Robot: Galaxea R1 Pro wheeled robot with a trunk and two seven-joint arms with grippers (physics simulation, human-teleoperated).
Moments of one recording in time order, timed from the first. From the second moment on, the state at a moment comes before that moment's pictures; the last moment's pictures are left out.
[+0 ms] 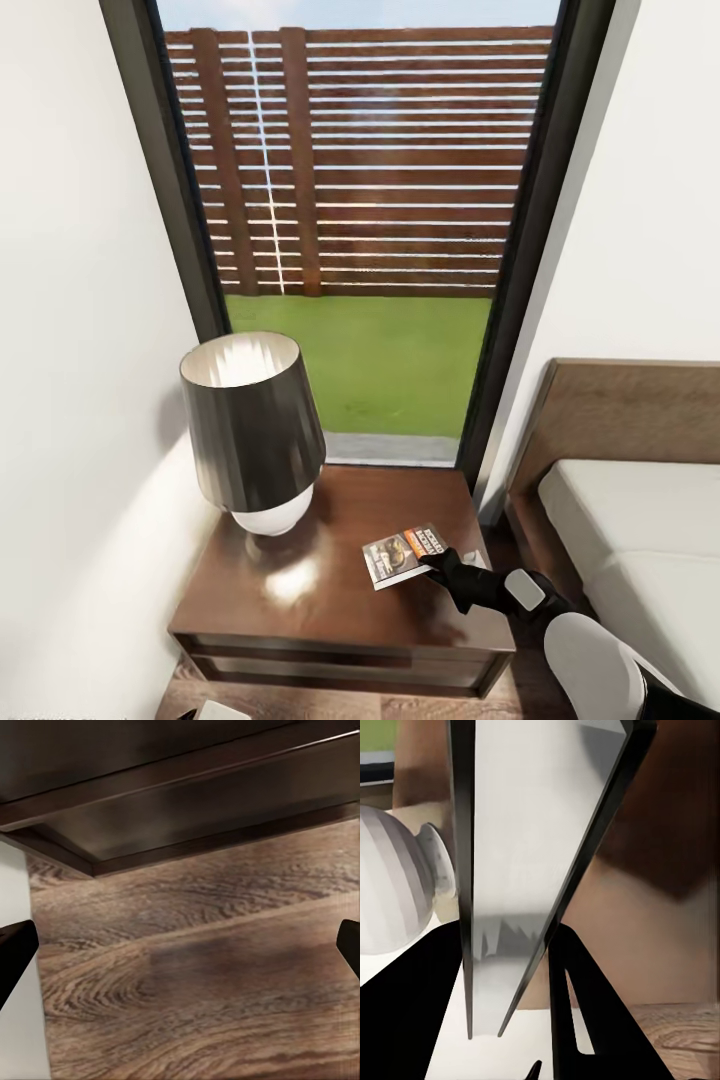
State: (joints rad) left arm -0.32 0.08 -0.45 -0.22 0.16 -0.24 0.09; right arm -0.76 0.00 -0.73 -0.20 -0.17 0.68 0.40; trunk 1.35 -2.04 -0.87
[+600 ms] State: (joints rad) left arm -0.32 0.08 -0.45 -0.22 0.16 -0.24 0.09; right arm -0.76 0.00 -0.73 -0.20 -0.17 0.68 0.40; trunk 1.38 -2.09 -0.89
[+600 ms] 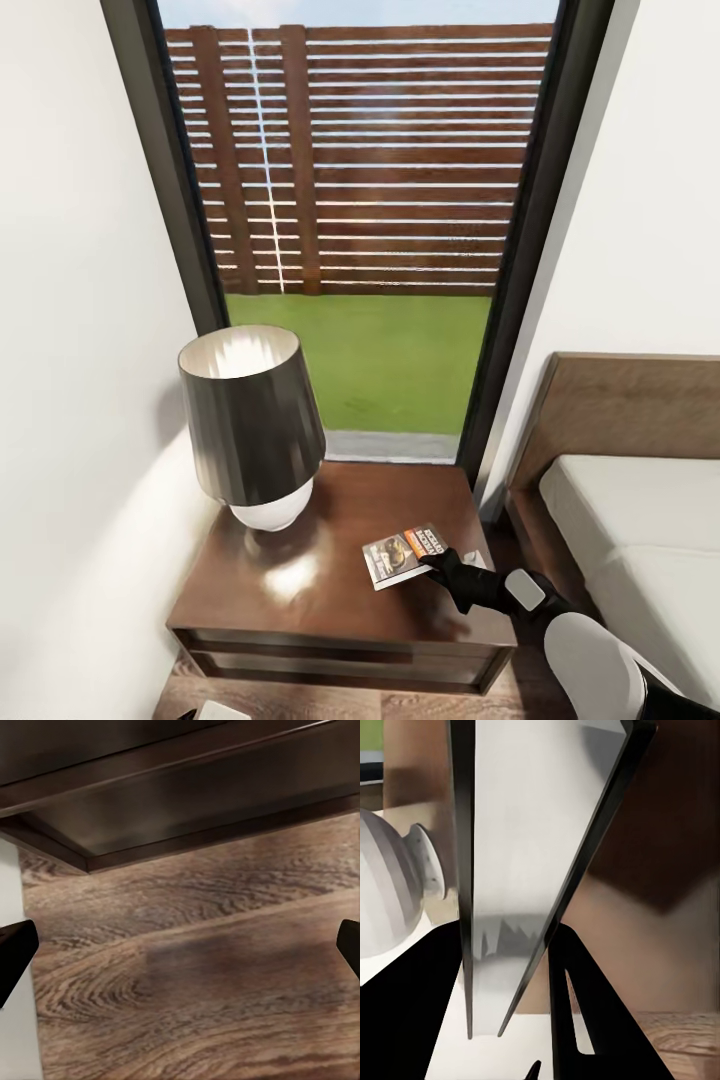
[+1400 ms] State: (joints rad) left arm -0.32 0.08 -0.45 -0.22 0.16 -0.24 0.09; right arm -0.76 0.00 -0.73 -0.20 -0.17 0.68 0.40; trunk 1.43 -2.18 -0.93
